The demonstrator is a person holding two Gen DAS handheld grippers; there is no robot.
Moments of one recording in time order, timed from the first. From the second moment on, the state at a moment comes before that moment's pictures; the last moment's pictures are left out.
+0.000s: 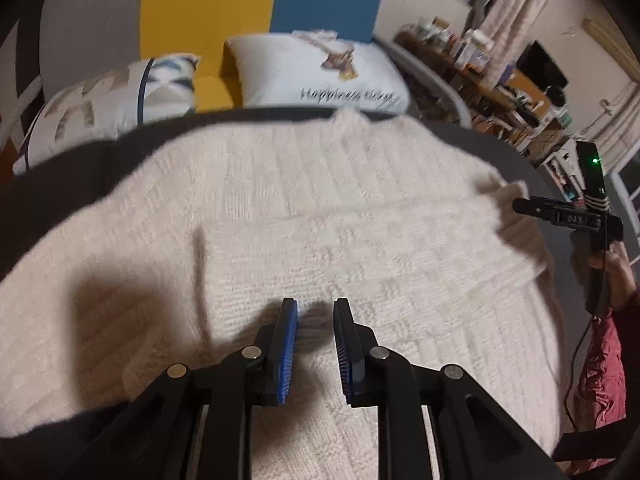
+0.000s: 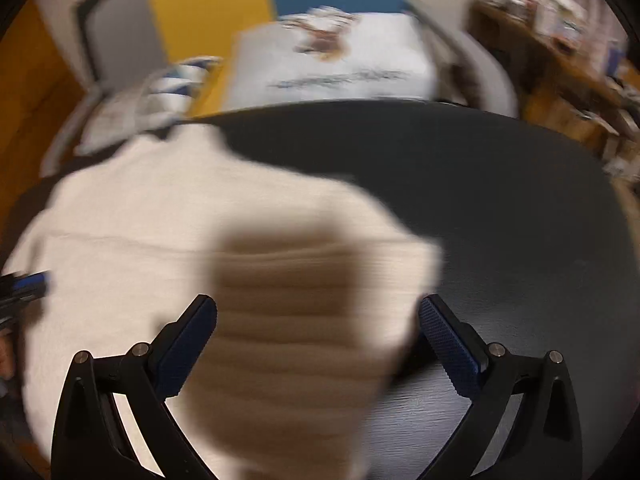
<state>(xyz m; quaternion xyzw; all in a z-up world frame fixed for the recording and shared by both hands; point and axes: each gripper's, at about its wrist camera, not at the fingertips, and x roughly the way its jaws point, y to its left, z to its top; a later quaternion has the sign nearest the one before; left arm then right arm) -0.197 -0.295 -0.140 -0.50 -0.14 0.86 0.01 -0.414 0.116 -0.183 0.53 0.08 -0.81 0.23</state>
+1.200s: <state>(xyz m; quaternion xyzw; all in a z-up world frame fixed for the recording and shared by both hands) -0.442 -0.055 -0.143 -0.58 -0.10 0.75 0.30 -0.324 0.201 -0.221 0.45 -0.55 -0.66 0.25</state>
